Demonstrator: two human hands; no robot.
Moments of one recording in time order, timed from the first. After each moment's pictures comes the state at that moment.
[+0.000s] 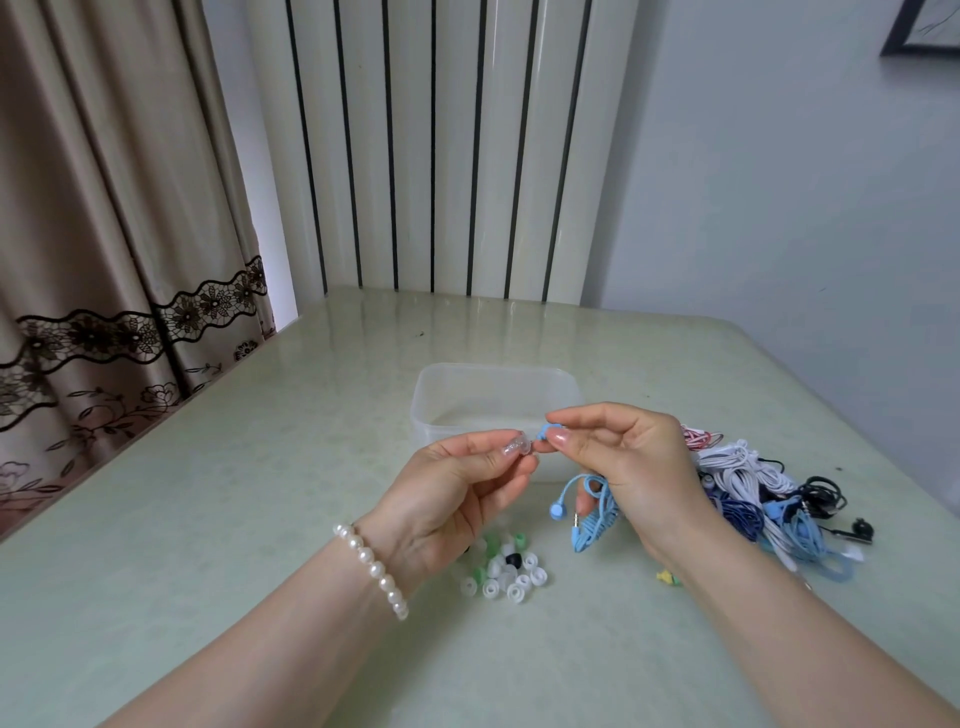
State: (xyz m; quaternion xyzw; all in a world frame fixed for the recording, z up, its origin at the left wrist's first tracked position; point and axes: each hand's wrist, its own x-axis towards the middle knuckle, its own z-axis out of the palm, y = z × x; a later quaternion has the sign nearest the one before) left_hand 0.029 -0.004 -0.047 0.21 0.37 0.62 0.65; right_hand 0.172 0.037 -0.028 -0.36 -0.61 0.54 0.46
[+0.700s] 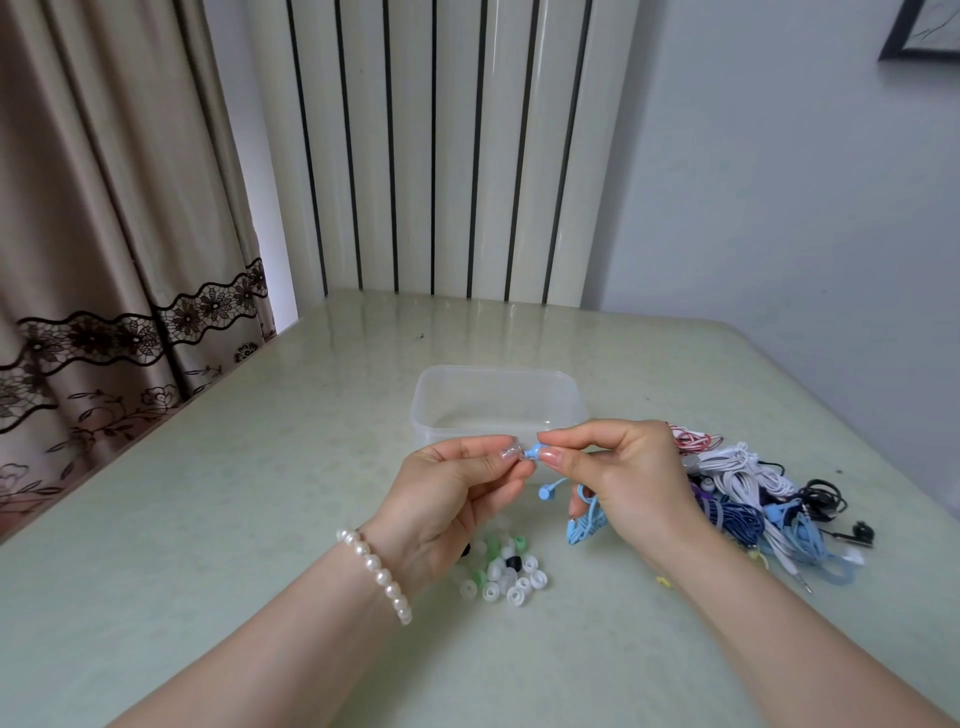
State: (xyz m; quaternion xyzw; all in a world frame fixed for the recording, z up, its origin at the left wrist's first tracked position) left_hand 0.029 -0.006 -0.047 0.21 0.43 0.64 0.61; right_hand 0.170 0.037 -0.032 -0.39 -0.66 0.47 0.44
